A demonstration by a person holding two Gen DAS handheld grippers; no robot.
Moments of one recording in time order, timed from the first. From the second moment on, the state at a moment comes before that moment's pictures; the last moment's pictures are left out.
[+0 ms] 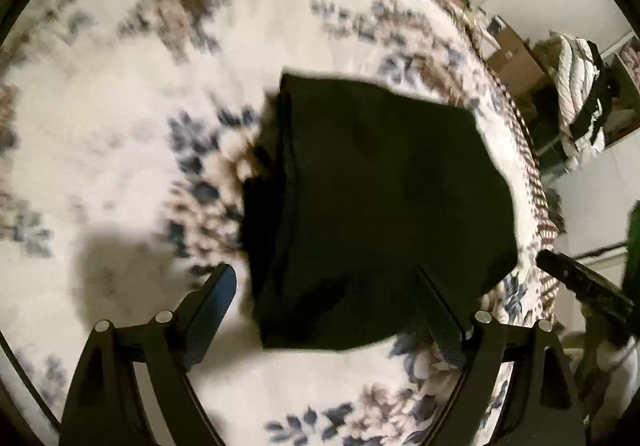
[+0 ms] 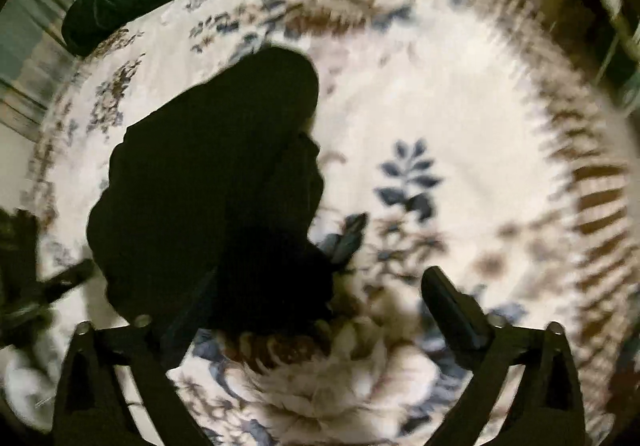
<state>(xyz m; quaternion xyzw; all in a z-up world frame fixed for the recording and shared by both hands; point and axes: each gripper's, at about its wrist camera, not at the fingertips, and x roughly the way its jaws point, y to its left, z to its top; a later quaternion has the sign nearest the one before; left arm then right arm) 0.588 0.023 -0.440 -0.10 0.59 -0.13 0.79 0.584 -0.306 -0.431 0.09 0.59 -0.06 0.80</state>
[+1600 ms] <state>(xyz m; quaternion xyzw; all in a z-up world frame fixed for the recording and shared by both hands) 0.220 0.014 -0.023 0.00 0.39 -0.03 0.92 0.134 -0.227 0.102 0.02 0.36 -0.10 0.93</state>
